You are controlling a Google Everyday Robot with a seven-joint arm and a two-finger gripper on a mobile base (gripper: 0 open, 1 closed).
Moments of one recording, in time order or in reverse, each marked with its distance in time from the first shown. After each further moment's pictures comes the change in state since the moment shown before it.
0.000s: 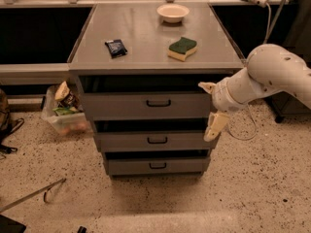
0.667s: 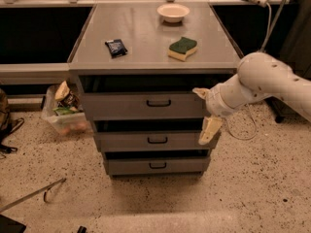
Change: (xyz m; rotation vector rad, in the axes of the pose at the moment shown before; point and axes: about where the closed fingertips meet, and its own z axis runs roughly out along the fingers) arm 0.006 0.003 0.029 -0.023 -0.013 -0.004
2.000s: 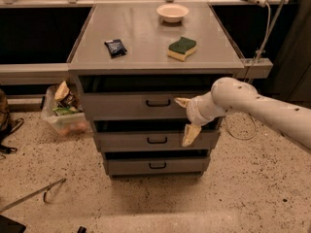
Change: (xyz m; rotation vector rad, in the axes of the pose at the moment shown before) arm -0.006 -0.024 0.100 0.096 -0.035 -0.163
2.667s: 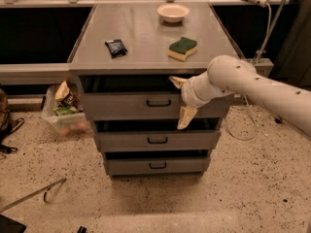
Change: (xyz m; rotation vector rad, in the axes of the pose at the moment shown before) arm -0.034 -0.053 -0.035 0.060 0.001 -0.062
